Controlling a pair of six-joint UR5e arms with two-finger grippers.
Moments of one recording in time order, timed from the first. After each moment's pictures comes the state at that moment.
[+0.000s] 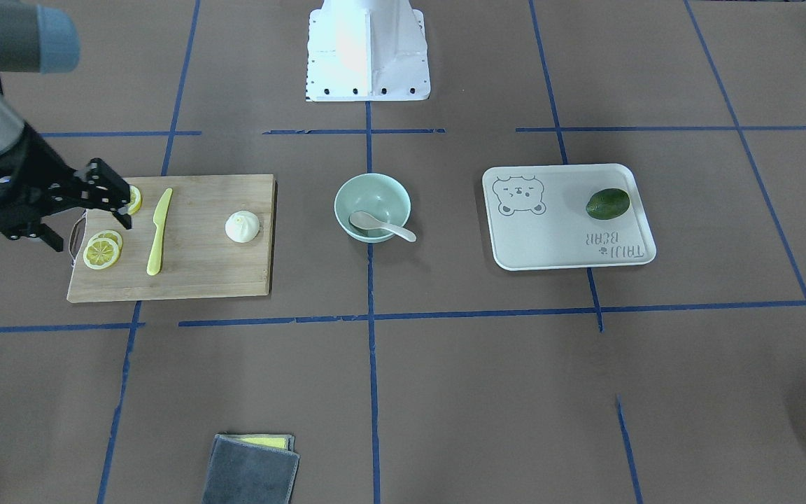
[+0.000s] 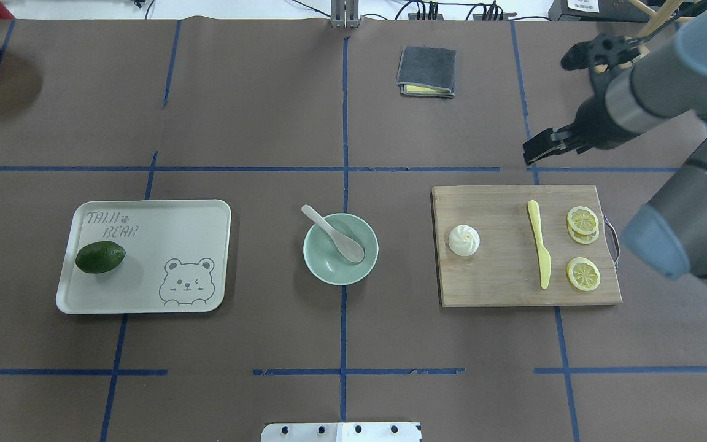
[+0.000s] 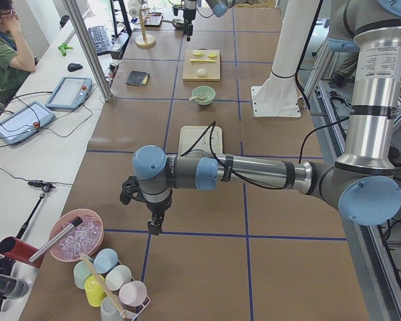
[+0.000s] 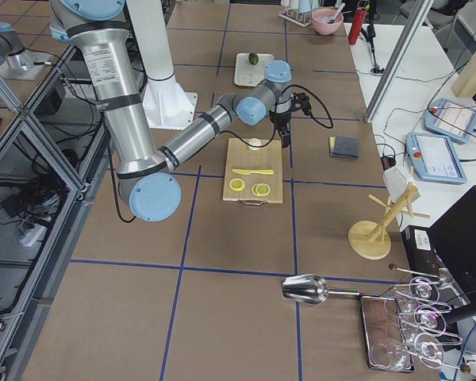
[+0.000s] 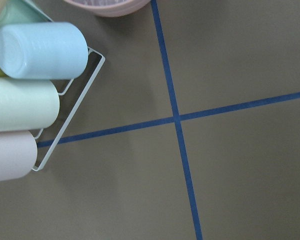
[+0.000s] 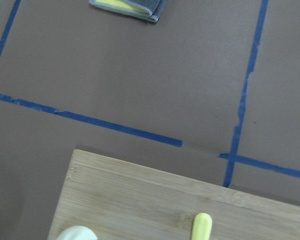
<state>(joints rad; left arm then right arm) -1.59 -1.61 -1.63 -1.50 -2.34 0.17 0.85 -1.27 1.94 -1.48 2.03 0.75</state>
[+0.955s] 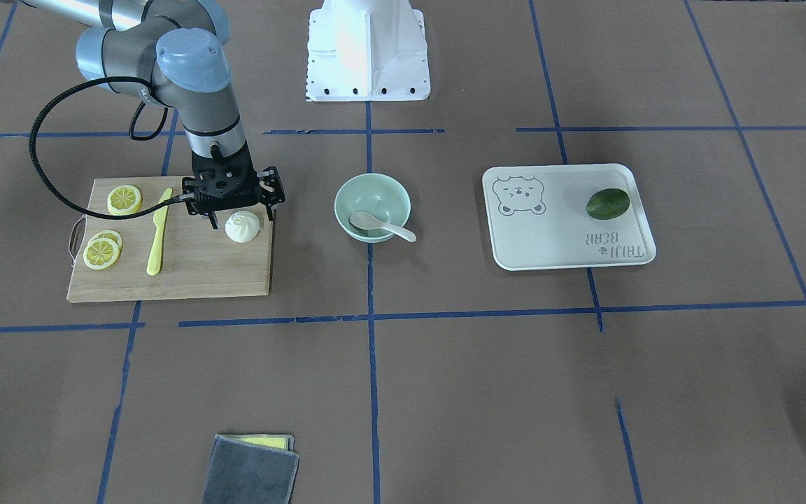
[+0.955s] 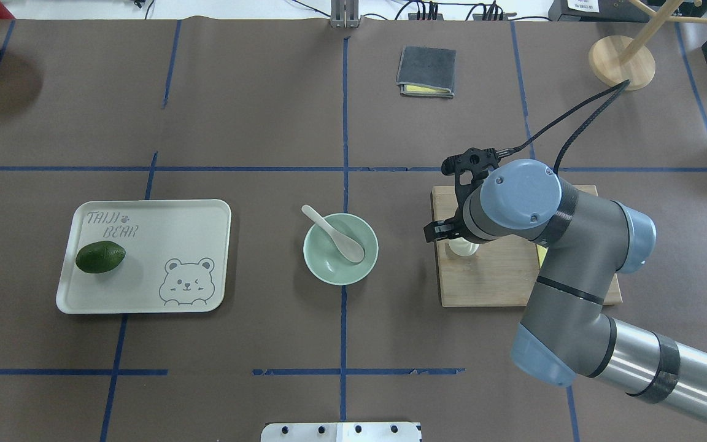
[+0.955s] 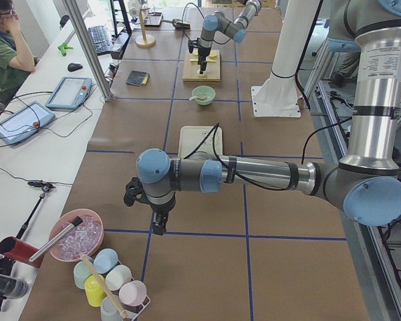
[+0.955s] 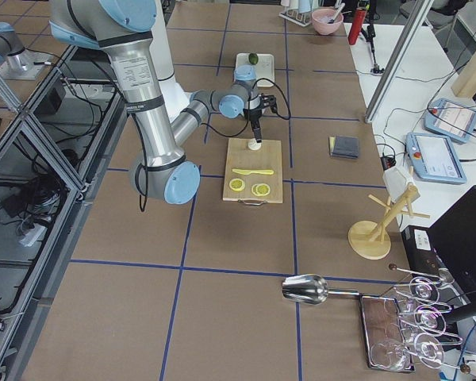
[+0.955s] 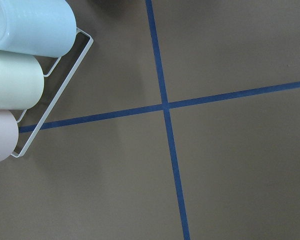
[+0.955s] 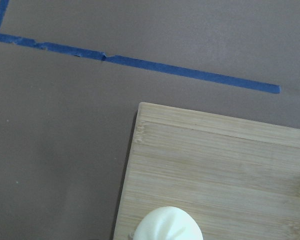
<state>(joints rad) -1.60 -1.60 -1.64 -1.50 -2.36 0.17 0.53 -1.17 1.82 -1.48 1.73 1.00</state>
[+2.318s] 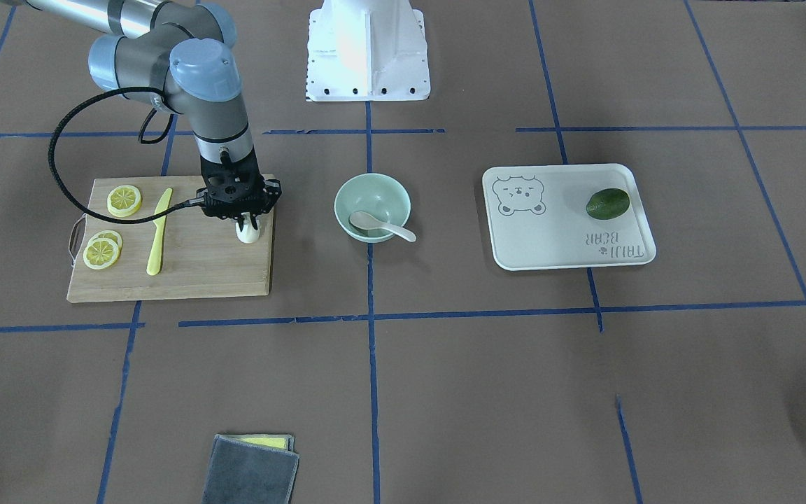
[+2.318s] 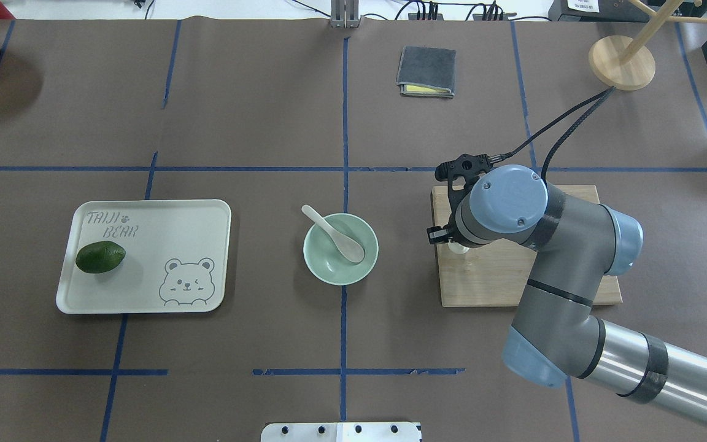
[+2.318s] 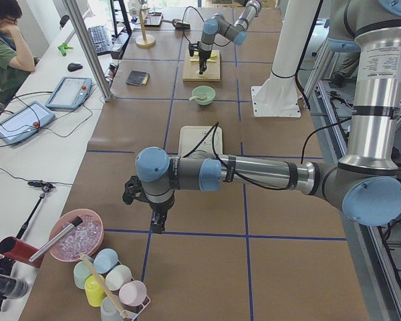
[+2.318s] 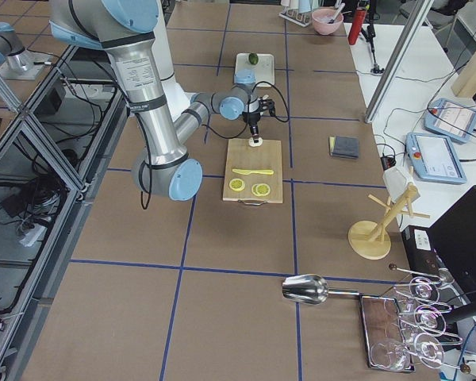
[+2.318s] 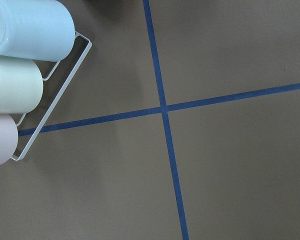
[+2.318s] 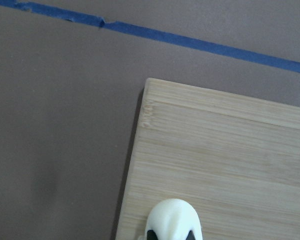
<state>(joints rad) -1.60 -1.60 -1.64 -1.50 -2.36 0.17 0.52 -1.14 1.80 -1.49 1.72 1.01</state>
